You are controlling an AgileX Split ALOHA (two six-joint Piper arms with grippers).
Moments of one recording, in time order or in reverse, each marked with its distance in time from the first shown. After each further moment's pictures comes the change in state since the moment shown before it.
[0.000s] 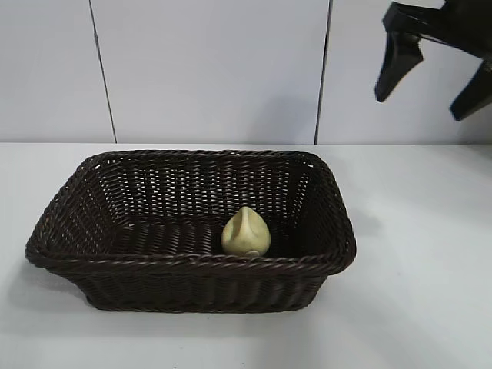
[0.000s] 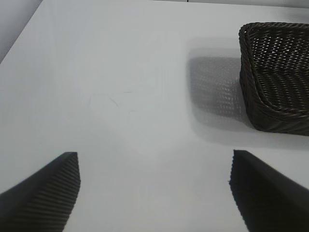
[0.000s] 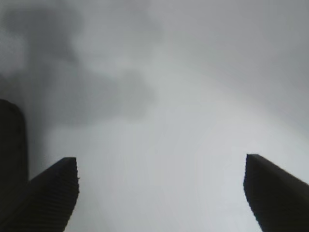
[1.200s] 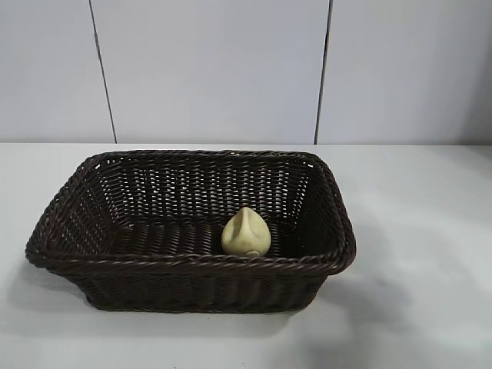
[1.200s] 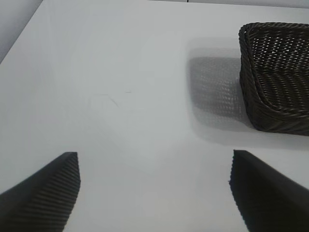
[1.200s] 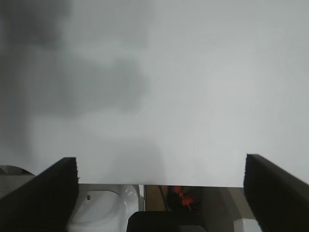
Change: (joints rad) left arm 0.000 0.000 0.000 0.000 0.000 0.000; right arm -0.054 -0.643 0.610 -0.089 0.207 -0.041
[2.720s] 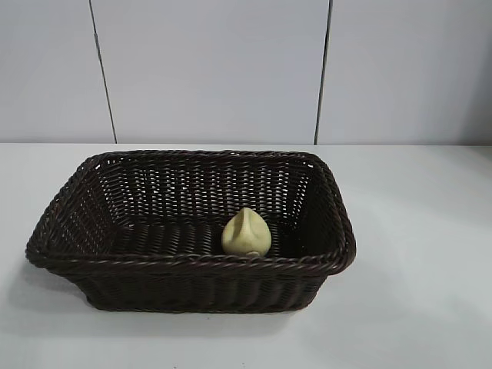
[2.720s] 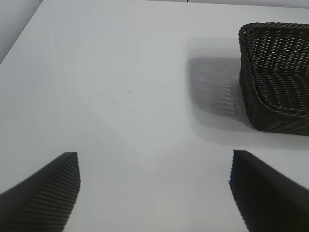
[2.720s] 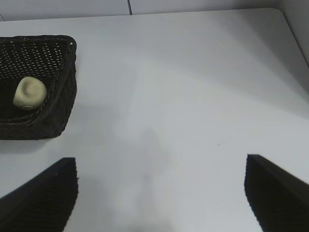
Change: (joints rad) left arm 0.000 0.000 0.000 0.000 0.000 0.000; right arm 0.000 -1.032 0.279 0.034 -0.085 -0.001
